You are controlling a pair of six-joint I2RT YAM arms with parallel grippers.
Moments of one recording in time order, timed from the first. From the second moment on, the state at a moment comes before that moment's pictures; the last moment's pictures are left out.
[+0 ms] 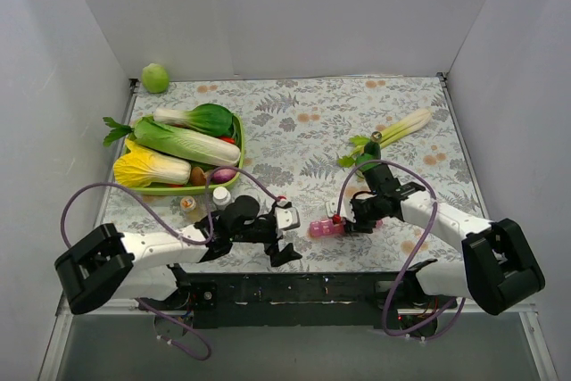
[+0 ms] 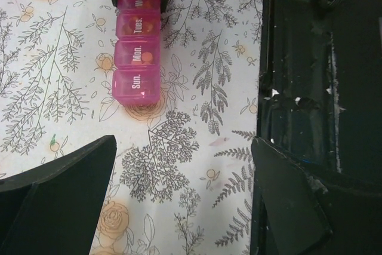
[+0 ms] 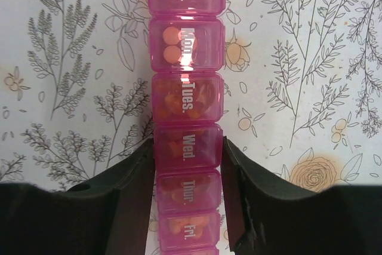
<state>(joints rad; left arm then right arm) -0.97 1.17 0.37 0.38 0.46 0.13 0.48 1.27 0.58 -0.51 -0.59 -1.23</state>
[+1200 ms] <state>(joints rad) -1.09 1.55 0.53 0.52 0.24 0.19 0.56 1.13 0.51 -0.51 -0.60 -1.09</state>
